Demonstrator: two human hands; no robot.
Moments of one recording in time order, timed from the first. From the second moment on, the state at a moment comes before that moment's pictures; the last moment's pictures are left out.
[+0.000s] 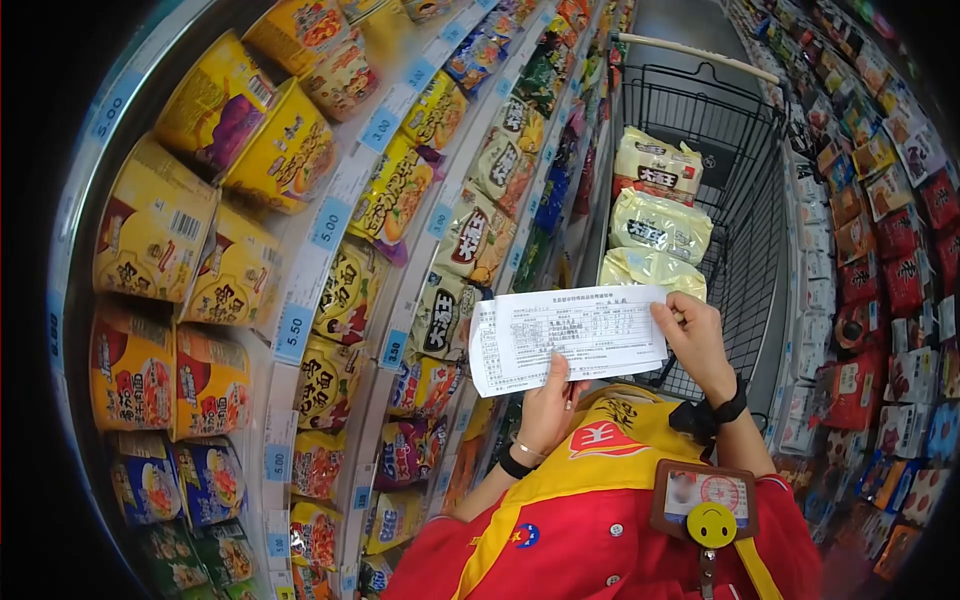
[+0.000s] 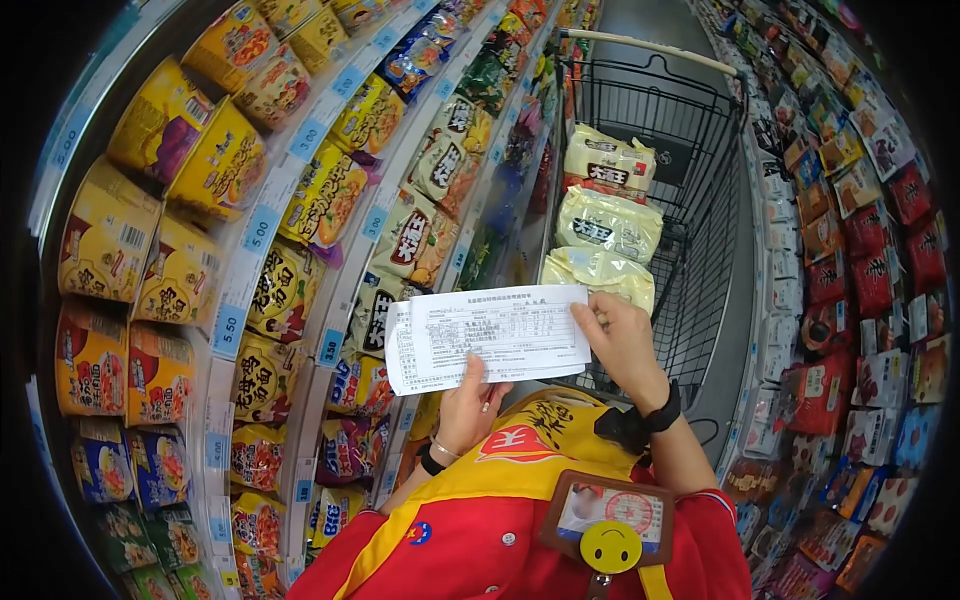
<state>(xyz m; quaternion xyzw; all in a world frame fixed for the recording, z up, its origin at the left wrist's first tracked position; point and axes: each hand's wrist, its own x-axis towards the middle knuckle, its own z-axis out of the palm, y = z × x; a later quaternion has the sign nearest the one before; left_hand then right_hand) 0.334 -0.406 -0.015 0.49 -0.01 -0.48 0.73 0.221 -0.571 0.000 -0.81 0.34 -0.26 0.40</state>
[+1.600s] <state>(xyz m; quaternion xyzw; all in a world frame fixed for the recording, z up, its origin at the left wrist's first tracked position) 0.342 -0.397 -0.028 0.50 -0.10 -0.53 0.67 0.221 -0.588 -0.005 -0.78 0.37 -0.34 0.39</state>
